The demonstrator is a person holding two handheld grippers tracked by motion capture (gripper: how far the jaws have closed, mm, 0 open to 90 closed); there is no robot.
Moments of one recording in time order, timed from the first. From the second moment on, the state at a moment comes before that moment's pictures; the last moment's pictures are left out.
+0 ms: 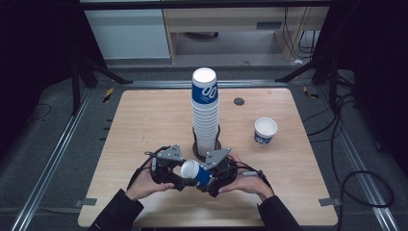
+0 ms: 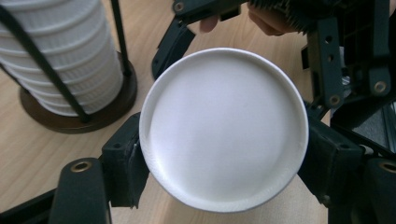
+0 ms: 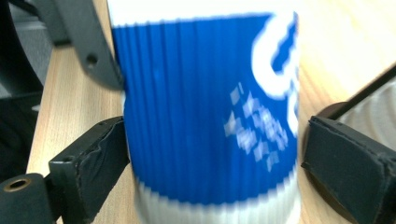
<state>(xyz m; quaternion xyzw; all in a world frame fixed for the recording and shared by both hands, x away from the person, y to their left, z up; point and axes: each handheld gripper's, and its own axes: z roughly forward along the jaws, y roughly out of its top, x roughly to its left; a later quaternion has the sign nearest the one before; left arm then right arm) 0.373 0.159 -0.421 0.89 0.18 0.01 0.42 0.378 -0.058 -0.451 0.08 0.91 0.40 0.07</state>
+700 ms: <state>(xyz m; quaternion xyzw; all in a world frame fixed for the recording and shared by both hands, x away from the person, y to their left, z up) 0.380 0.188 -0.405 0.83 0.20 0.02 0.52 0.389 -0.100 -0.438 0.15 0.84 0.51 0.04</state>
